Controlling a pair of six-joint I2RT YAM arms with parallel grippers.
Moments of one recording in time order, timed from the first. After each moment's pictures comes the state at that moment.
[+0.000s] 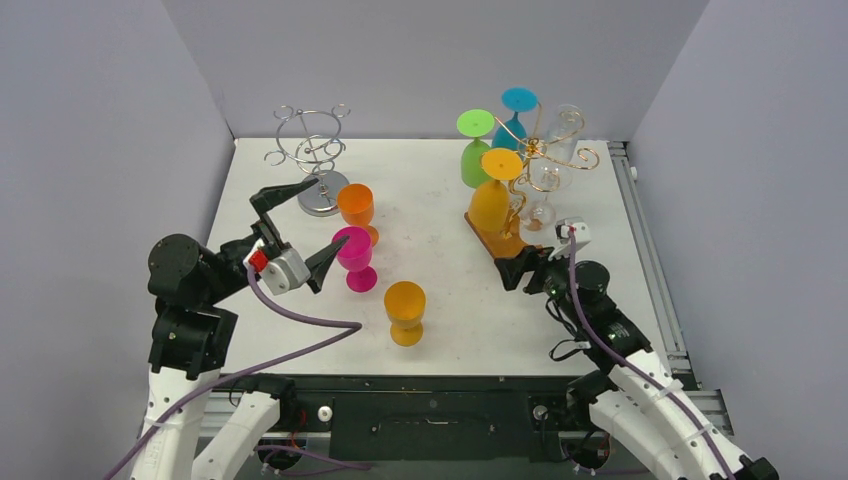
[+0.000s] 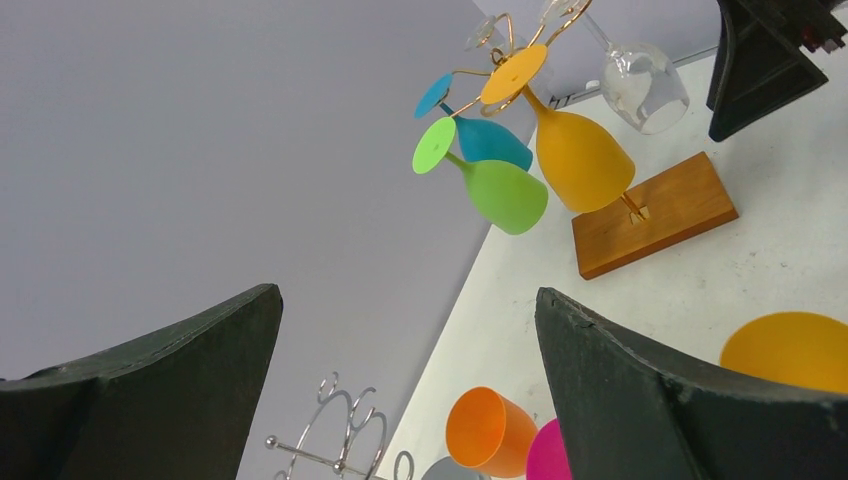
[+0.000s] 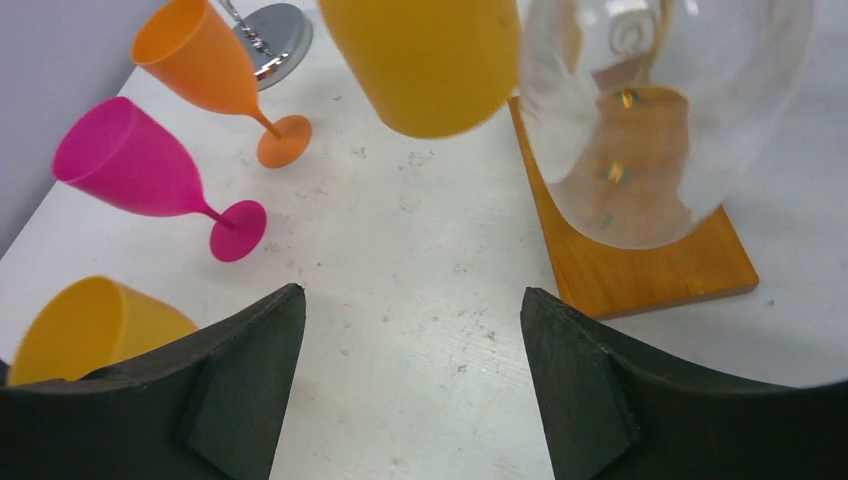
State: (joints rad) left arm -0.21 0.69 1.09 -0.21 0.82 0.64; right arm 0.43 0.63 0.42 -0.02 -0.03 0.38
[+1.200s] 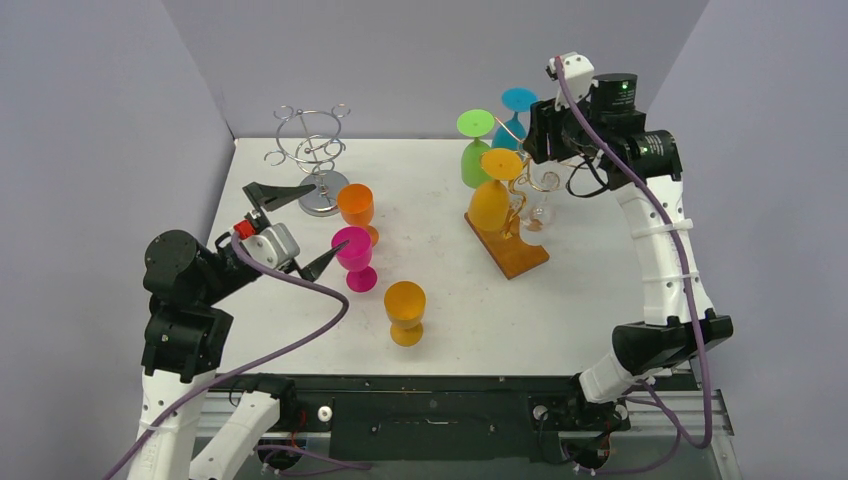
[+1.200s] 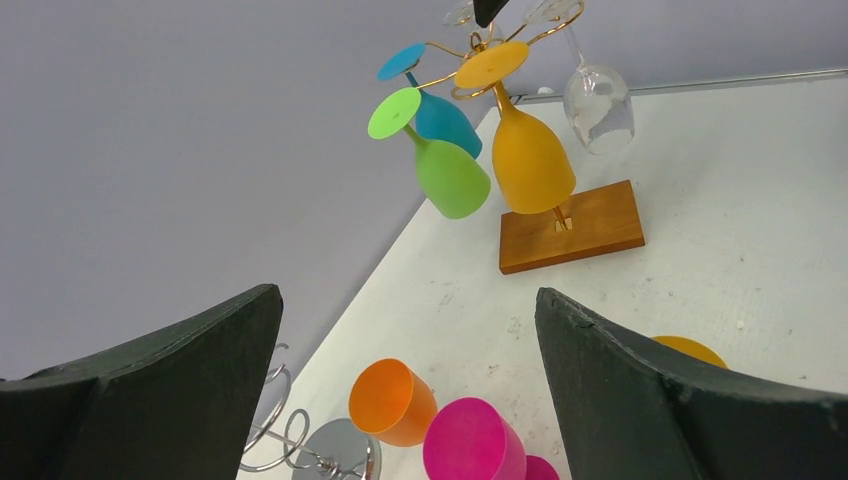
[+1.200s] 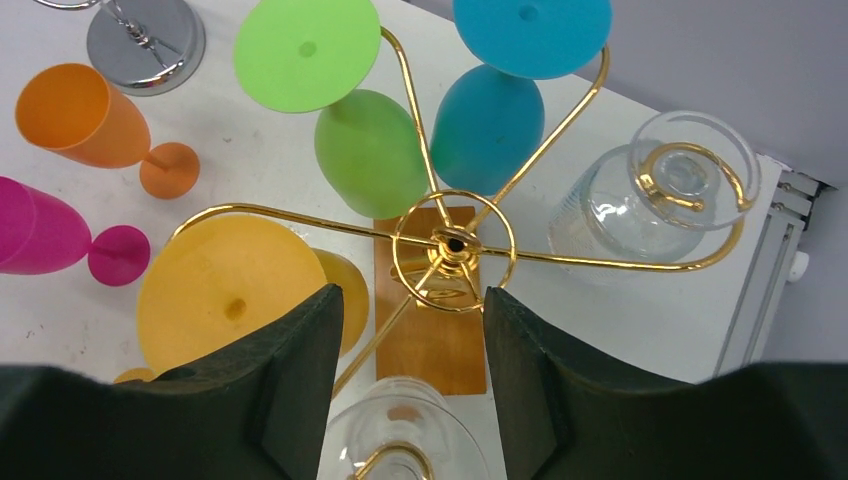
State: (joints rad) left arm -0.21 0.71 1.15 -0.32 0.75 0.40; right arm 0.21 1.57 2.00 -0.94 -0.23 -0.12
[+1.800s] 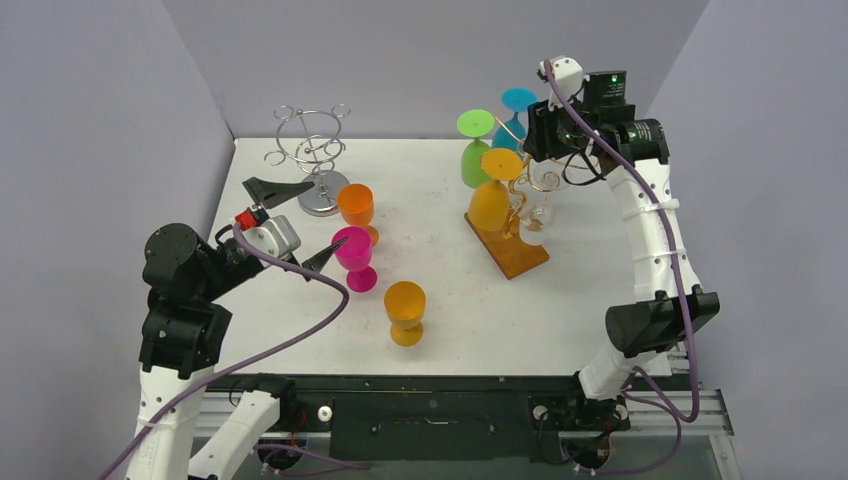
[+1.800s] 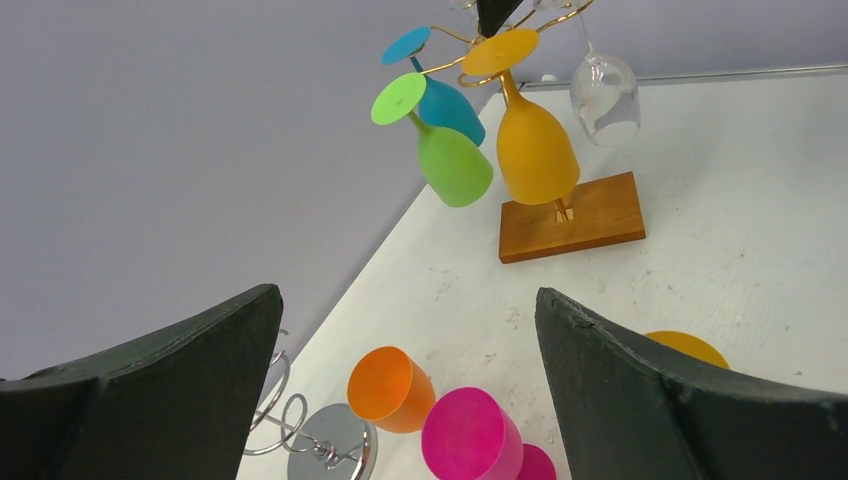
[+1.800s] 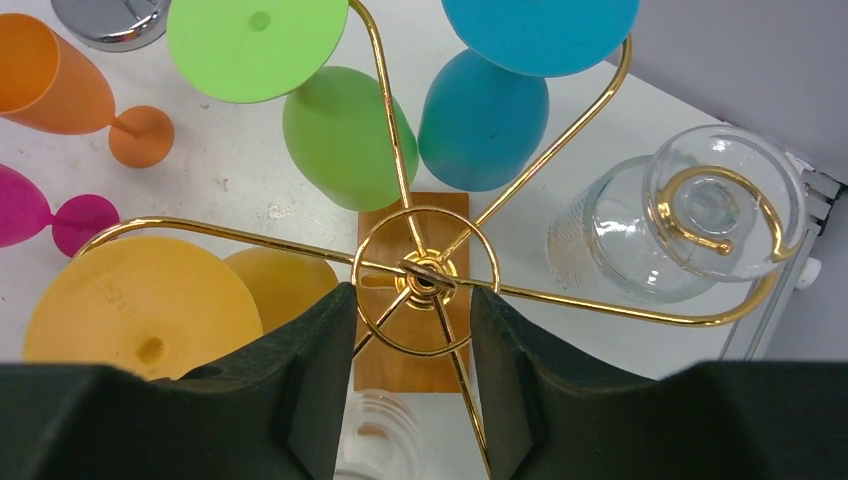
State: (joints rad) left arm -0.21 0.73 1.19 -0.37 0.73 0.39; right arm 0.16 1.66 2.05 -0.98 -0.28 -0.20
